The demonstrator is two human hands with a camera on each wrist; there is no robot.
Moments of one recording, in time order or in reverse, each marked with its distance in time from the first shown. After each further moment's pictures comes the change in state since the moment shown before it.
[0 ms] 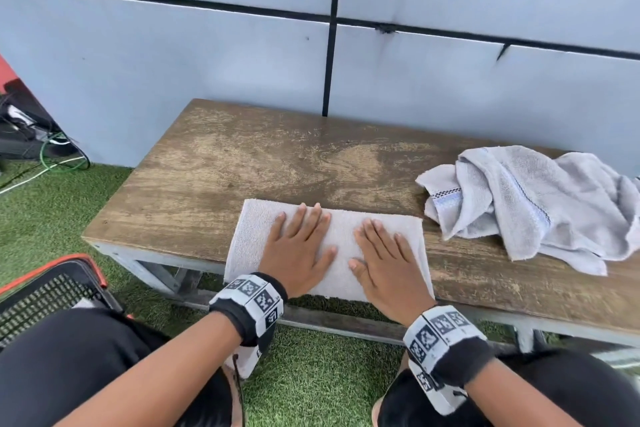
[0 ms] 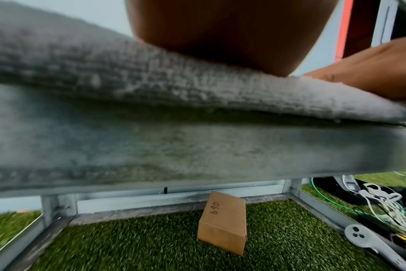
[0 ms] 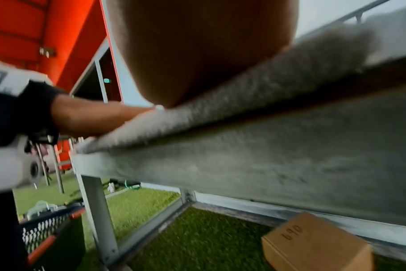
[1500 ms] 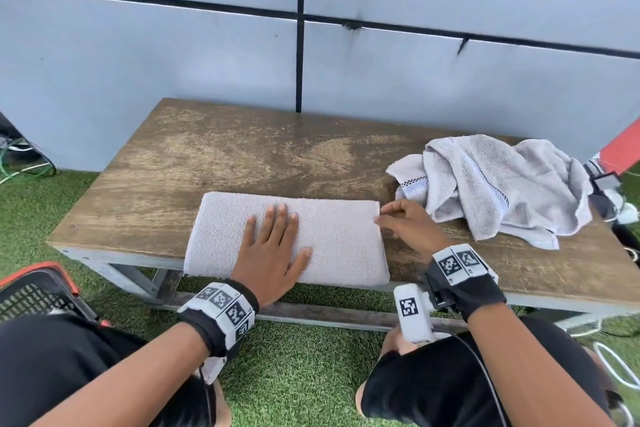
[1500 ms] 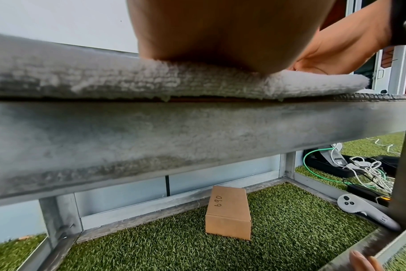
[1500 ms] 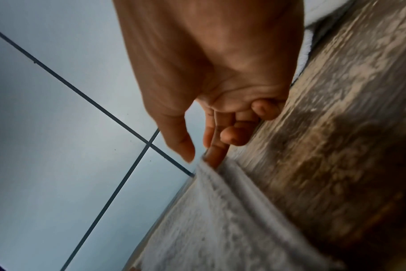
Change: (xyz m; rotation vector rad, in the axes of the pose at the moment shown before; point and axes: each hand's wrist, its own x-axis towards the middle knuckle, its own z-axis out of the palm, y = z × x) left_hand -0.020 0.002 0.009 0.005 0.063 0.025; right_hand 0.013 0.069 -0.054 0.996 0.080 0.422
